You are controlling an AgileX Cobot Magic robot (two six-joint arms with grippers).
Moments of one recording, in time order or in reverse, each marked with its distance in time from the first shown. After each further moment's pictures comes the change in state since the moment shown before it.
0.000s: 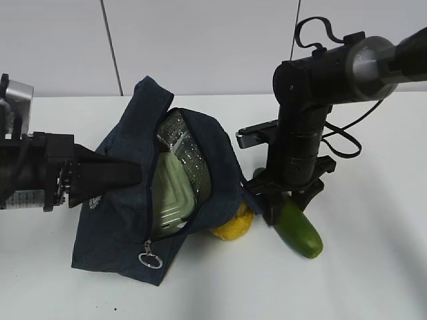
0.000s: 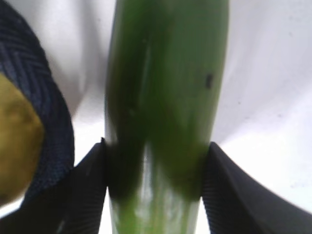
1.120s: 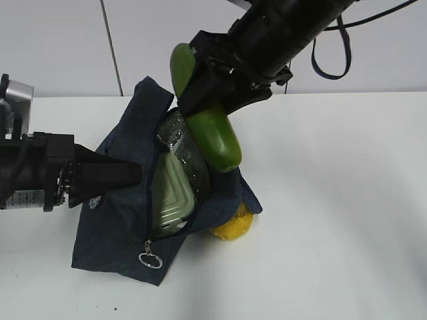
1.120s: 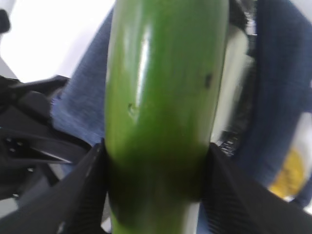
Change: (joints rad) left arm 0.000 0.000 0.000 0.000 0.000 0.000; right arm -0.002 -0.298 -0.159 0.601 0.091 -0.340
